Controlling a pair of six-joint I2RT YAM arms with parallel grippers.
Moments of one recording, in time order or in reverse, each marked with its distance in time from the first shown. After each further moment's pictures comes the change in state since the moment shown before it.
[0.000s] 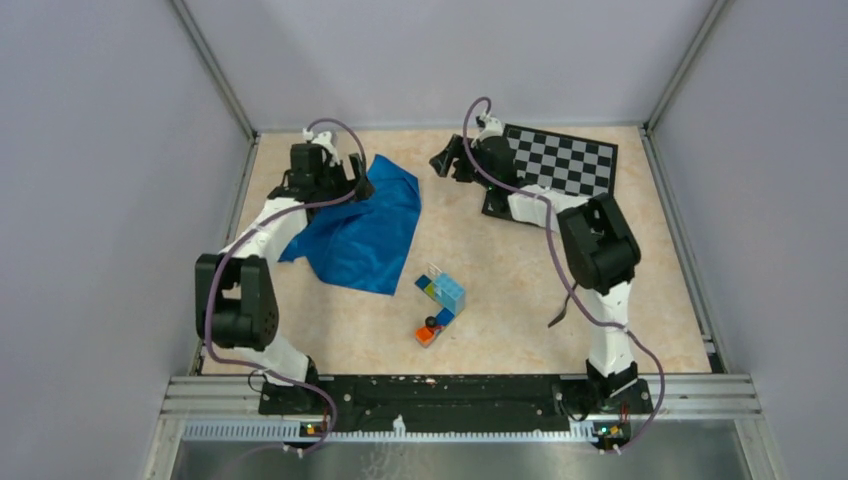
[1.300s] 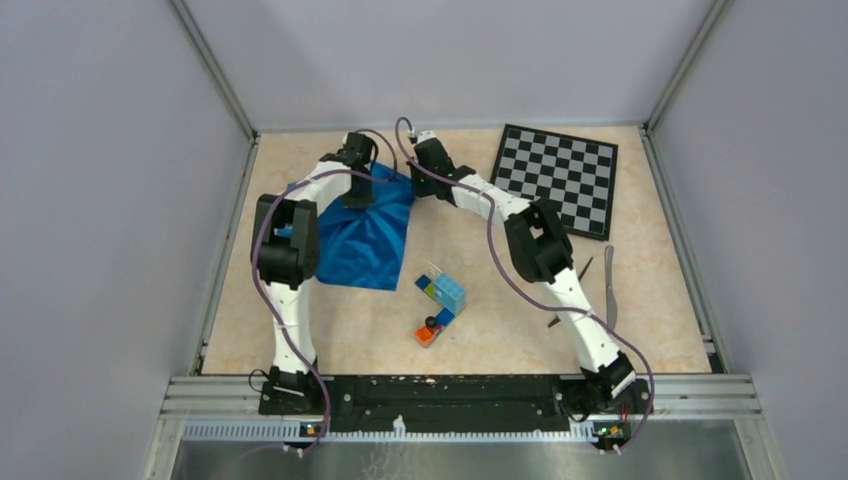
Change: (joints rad) left arm -0.119 0.601 0.522 -0.462 -0.419 0.038; right arm 0.161 0.550 0.832 -0.723 0.160 -0.279
